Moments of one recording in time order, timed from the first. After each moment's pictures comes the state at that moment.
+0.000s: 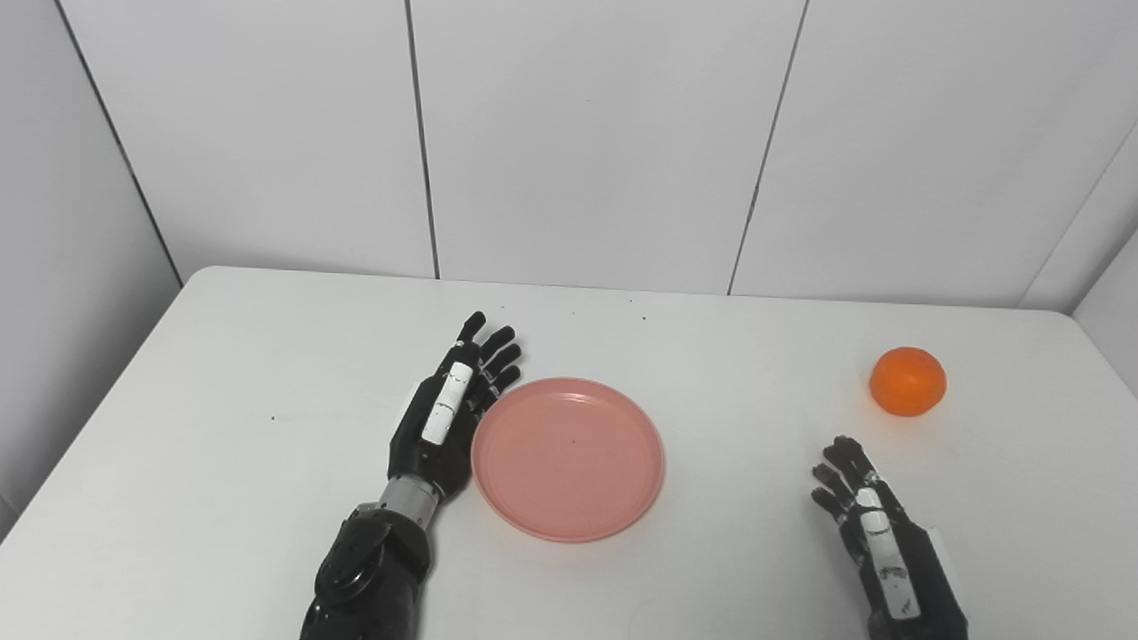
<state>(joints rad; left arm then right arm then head) -0.32 -0.04 0.11 0.28 -0.39 0.06 -0.25 0.10 -0.08 -0.02 -0.09 0.19 -0.04 0.10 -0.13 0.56</state>
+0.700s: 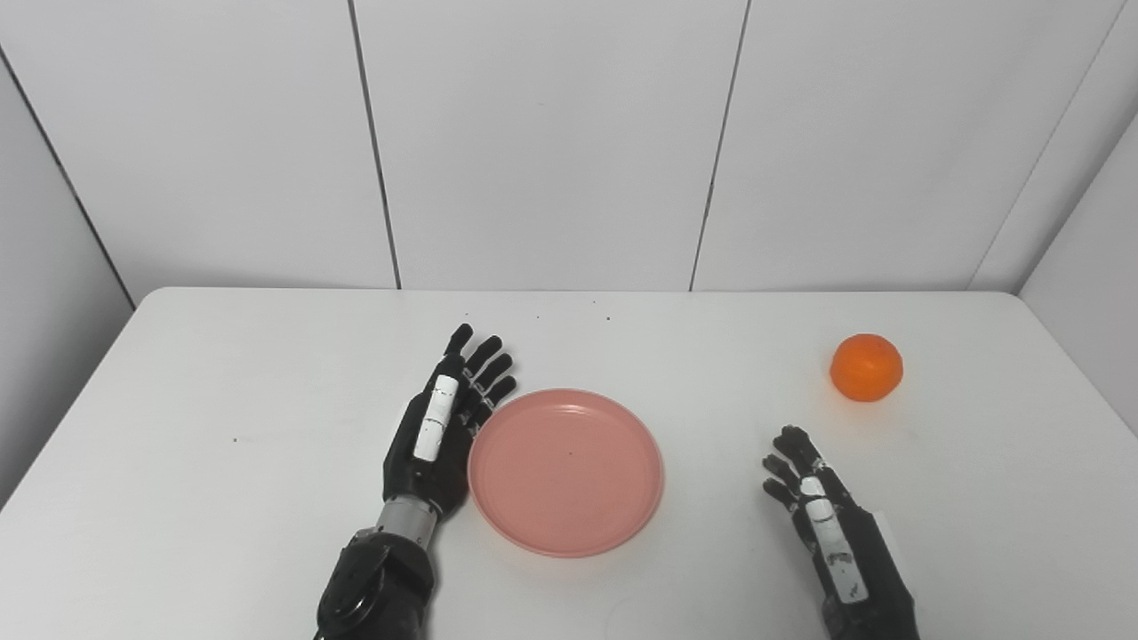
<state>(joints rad) -0.32 -0.10 0.12 0.28 -0.39 0.06 -0.22 0.10 -0.05 0.01 -0.11 0.15 -0.03 0.08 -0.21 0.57</state>
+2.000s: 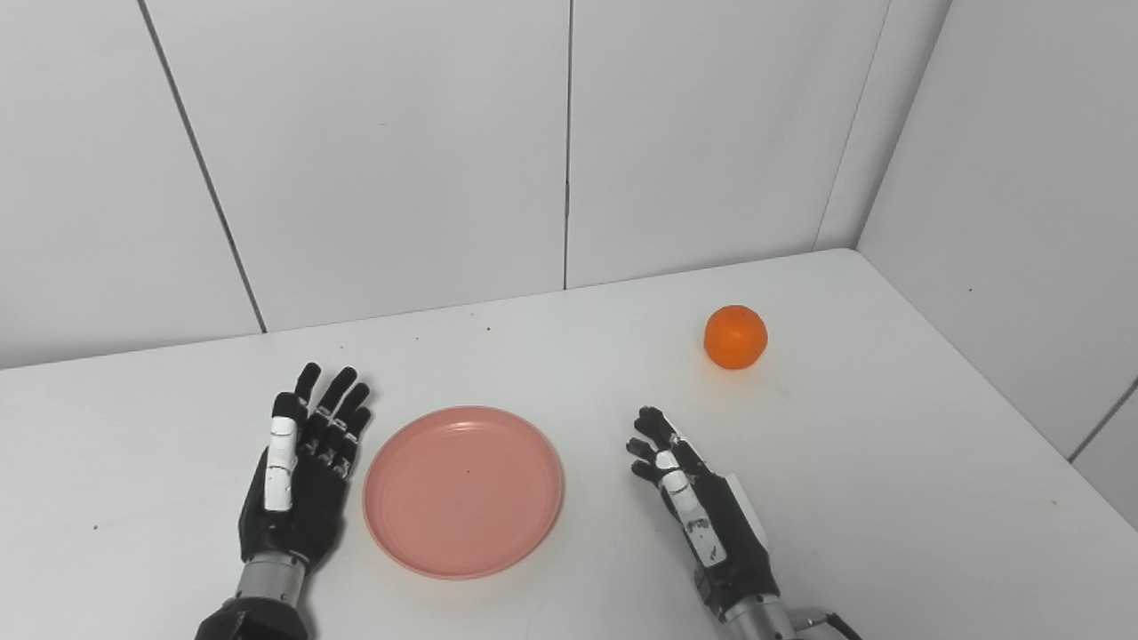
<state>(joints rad) -0.32 -0.02 0.16 0.27 -0.52 0.11 -0.26 0.08 0.03 0.06 -0.09 0.07 -0.03 0.01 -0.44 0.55</state>
